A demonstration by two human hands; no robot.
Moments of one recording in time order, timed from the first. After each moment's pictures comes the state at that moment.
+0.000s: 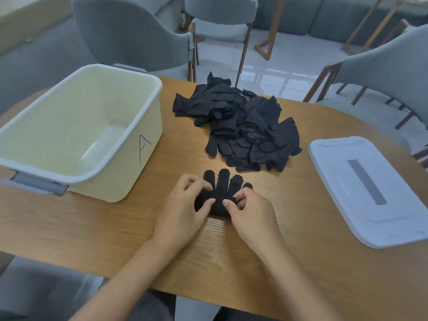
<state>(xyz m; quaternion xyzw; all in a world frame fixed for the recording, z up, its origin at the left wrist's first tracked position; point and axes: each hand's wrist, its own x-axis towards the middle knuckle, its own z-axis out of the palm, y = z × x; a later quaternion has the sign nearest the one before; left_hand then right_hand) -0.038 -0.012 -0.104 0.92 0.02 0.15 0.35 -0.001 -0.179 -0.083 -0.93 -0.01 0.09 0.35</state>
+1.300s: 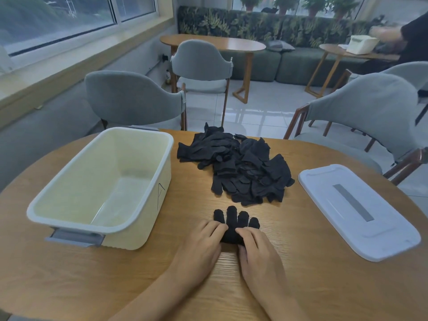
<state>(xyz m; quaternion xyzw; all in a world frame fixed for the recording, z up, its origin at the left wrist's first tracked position) -0.032 0.013 -0.108 0.95 -0.22 0.13 0.20 -0.041 -0.168 -0.114 -0.94 -0.18 -0.16 0.23</state>
